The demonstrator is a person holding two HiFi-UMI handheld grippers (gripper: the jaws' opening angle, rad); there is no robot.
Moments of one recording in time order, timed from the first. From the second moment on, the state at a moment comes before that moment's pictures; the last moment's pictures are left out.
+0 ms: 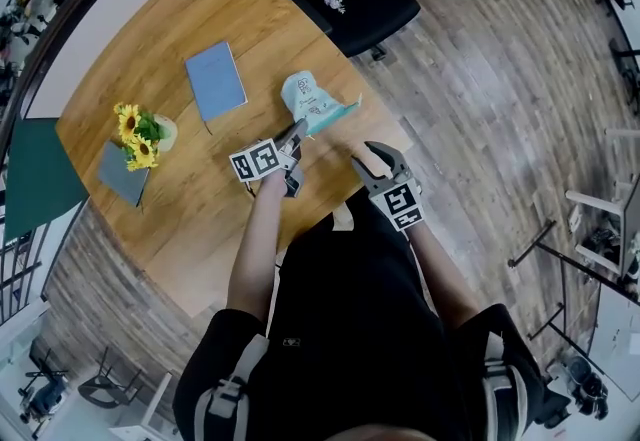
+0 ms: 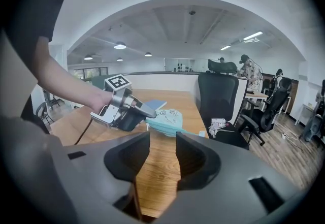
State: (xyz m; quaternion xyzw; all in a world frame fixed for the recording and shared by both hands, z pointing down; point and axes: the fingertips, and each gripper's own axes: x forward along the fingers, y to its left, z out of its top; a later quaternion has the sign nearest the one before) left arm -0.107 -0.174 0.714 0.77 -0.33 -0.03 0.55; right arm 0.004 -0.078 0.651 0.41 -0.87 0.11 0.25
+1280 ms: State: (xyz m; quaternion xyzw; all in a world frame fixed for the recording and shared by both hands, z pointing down) left arm -0.160 -0.099 0.600 0.73 -0.29 -0.21 0.58; right arm -0.086 -0.031 0.626 0.36 -0.90 0.07 0.24
